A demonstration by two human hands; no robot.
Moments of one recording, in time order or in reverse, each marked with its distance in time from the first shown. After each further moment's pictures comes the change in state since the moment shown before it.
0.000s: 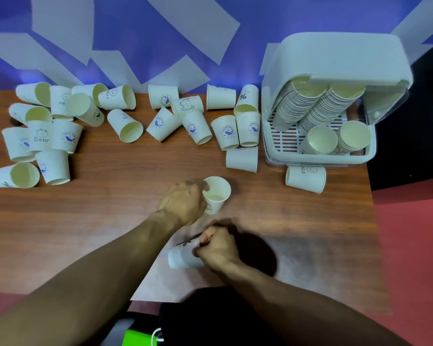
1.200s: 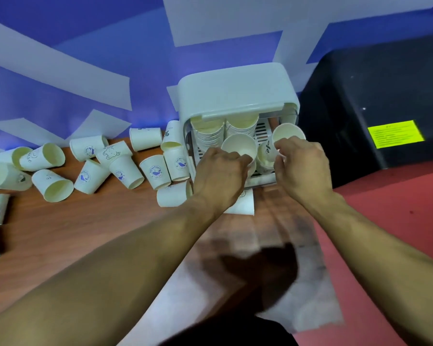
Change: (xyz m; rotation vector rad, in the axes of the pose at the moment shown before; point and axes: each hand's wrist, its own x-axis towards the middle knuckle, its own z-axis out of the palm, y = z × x) left_hand 0.107 0.250 -0.058 0.211 0.531 0.505; right_hand 0.032 0.038 -0.357 -0.588 0.996 -0.564
